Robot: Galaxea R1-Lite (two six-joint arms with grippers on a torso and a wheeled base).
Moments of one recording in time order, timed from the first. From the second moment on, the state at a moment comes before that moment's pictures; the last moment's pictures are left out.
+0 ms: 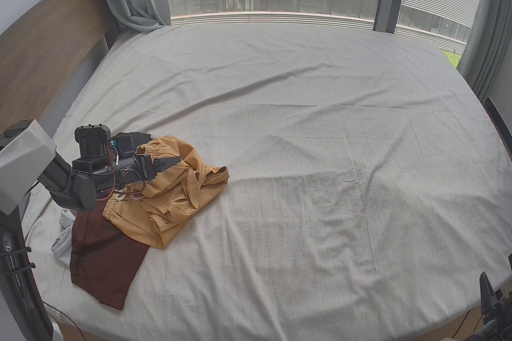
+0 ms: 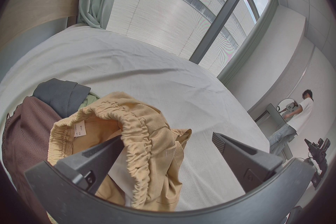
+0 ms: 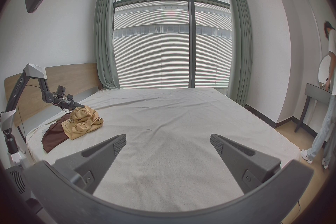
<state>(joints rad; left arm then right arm) -0.01 2.20 -1.03 -0.79 -0.56 -0.17 -0.01 0.02 -0.02 0.00 -0.01 0.00</state>
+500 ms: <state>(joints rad) -0.02 2.22 -1.06 -0.79 -0.56 -0.17 -0.01 0.02 -0.02 0.00 -0.01 0.00</state>
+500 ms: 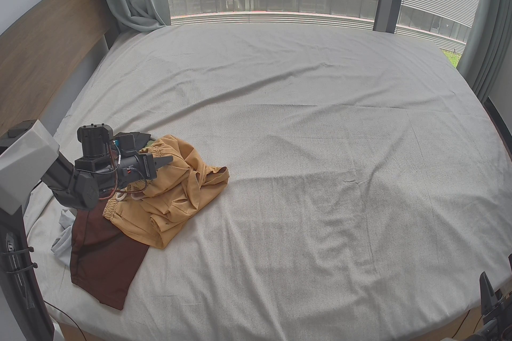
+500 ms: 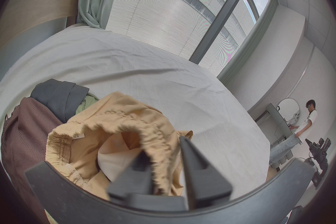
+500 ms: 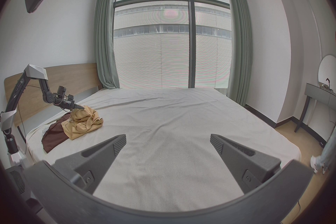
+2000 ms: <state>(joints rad) -0.19 1.91 -0.62 -1.28 -0.49 -0.89 -0.01 0.02 -0.02 0.00 -0.01 0.00</state>
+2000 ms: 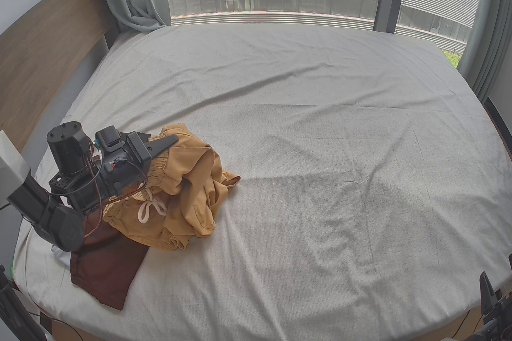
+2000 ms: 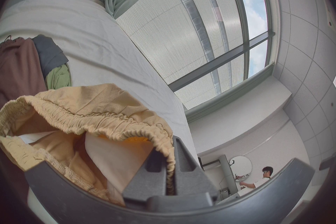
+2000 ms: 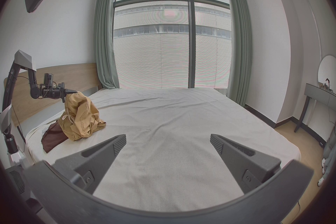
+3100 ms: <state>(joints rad) -0.47 1.83 -0.67 -1.30 -0.28 -1.22 -0.01 0.02 -0.02 0.00 -0.01 0.00</state>
